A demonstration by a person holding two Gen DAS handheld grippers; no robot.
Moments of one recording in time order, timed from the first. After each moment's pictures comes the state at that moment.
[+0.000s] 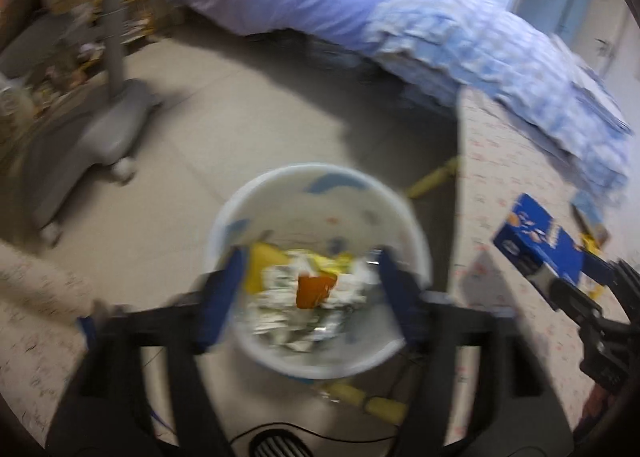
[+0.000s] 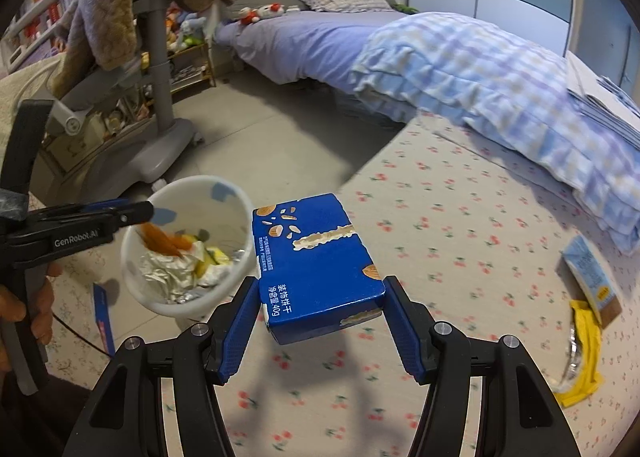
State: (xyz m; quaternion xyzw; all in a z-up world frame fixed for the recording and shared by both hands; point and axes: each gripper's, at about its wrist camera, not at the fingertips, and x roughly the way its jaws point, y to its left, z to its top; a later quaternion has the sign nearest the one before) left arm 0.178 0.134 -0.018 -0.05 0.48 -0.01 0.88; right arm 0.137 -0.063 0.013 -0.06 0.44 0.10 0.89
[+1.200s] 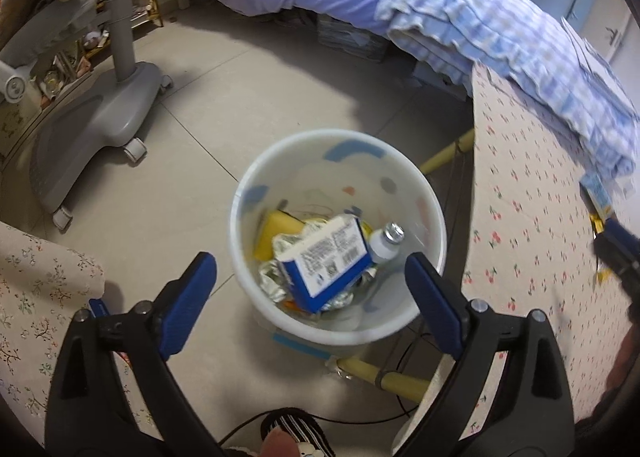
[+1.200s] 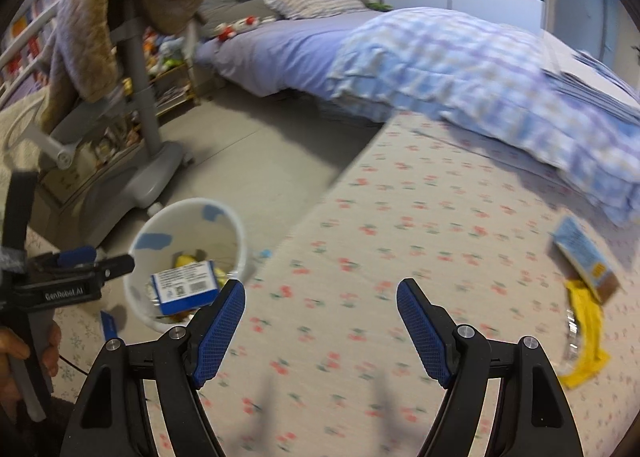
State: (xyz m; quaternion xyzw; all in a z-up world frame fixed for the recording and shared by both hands) left arm 0.166 0.136 -0.026 -0.03 0.52 -0.02 0.85; right arm 0.132 -0.096 0.029 0.00 0.43 0.06 0.90
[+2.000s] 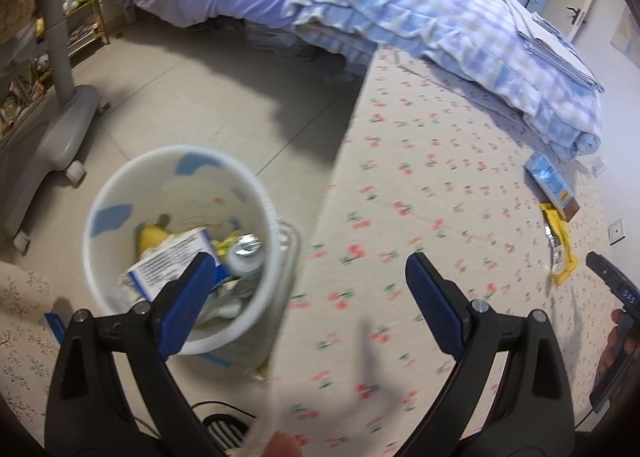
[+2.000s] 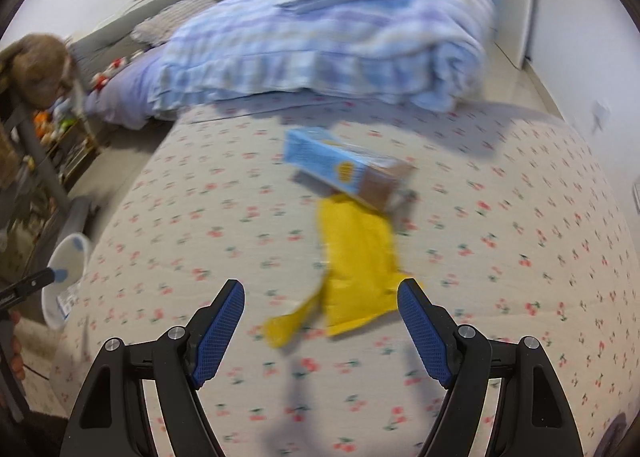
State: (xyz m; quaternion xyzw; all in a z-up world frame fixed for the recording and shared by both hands) left arm 0.173 0.017 -0.013 -0.03 0.51 -0.09 0.86; right arm 0.067 -0.337 0.021 0.10 0.45 -0.10 0.88
